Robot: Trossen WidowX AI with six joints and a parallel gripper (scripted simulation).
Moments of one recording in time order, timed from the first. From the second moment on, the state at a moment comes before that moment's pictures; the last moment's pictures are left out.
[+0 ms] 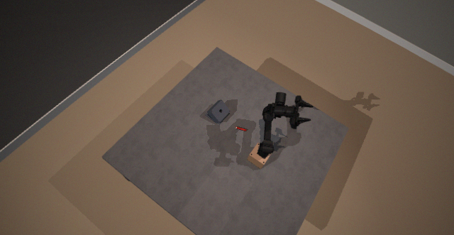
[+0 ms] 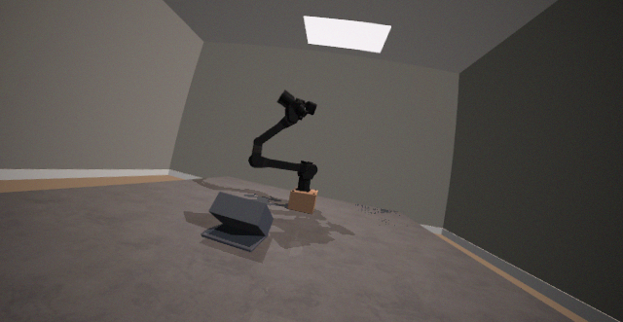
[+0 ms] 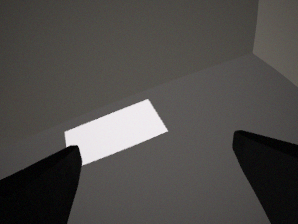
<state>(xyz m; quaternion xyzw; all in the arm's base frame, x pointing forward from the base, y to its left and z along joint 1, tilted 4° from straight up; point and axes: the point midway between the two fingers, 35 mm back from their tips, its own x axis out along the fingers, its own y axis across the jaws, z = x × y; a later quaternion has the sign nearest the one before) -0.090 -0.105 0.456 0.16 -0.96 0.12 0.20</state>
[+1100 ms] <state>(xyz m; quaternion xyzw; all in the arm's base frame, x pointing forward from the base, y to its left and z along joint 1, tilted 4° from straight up) -0.130 0.029 0.466 0.01 -0.84 0.48 0.25</state>
